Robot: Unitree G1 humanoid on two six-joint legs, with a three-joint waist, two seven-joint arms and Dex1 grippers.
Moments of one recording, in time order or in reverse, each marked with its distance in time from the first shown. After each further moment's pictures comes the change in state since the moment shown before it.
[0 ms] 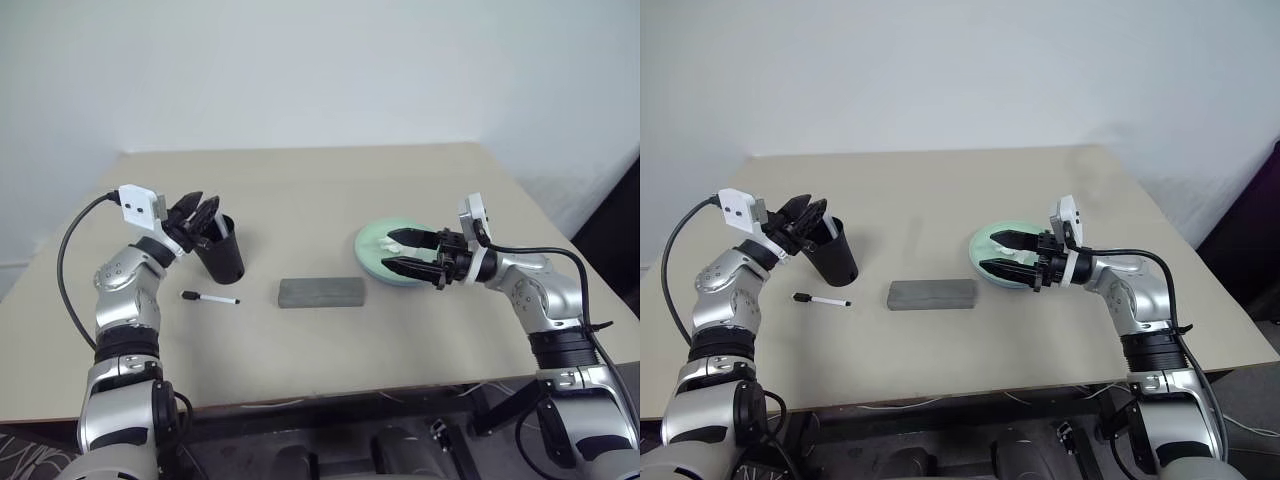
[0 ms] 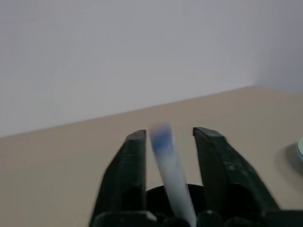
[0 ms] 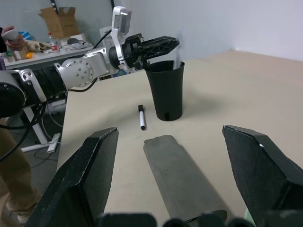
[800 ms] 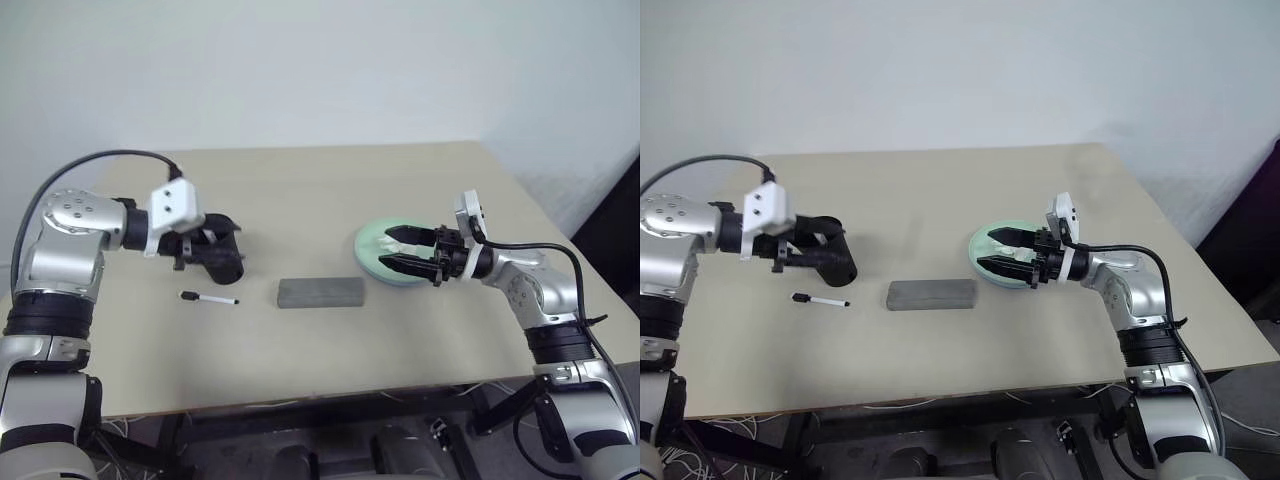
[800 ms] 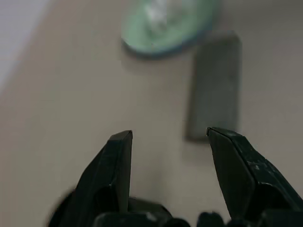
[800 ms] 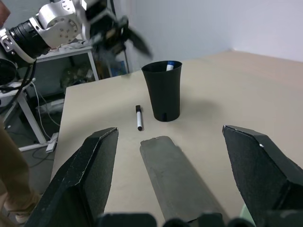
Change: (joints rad) left arm -0.087 0.394 -0.450 -0.288 0.212 0.099 -0.692; right arm -0.034 0.006 0.019 0.042 -0.009 -0.022 0.001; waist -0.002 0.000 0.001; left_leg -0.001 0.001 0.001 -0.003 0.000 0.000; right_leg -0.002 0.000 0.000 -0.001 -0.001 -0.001
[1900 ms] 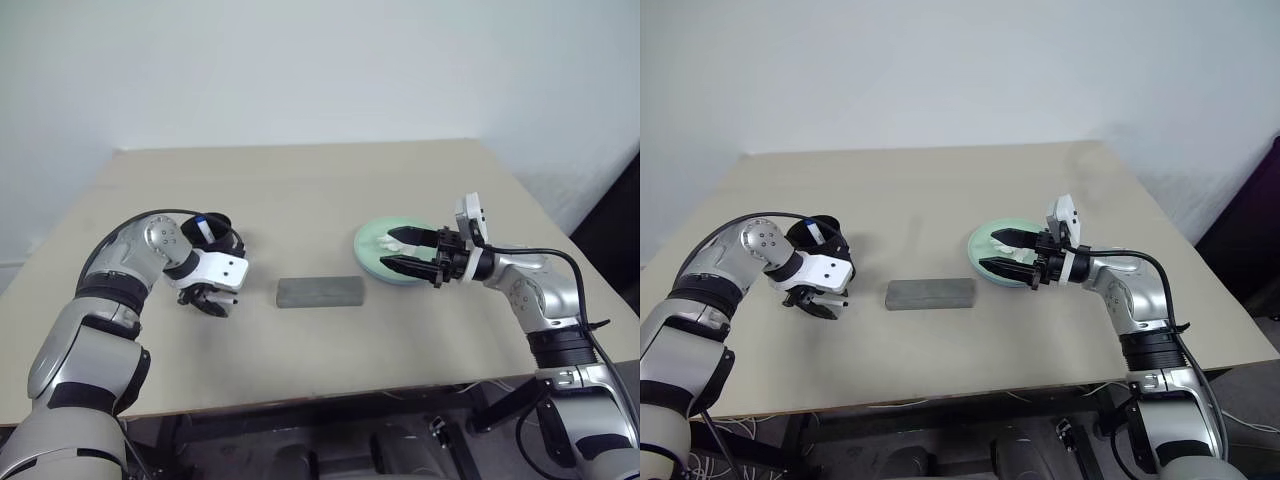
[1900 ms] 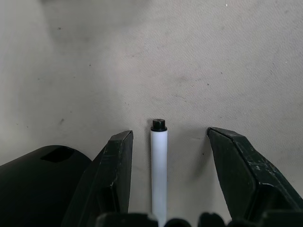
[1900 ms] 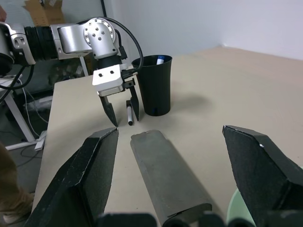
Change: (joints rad) left arm -0.219 -0.157 -0.347 0.549 0.511 -0.397 0.001; right arm 0.028 -0.008 -0.003 -0.029 -0.011 -0.014 -0.033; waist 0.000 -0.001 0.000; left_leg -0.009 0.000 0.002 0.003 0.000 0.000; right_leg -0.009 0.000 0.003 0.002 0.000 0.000
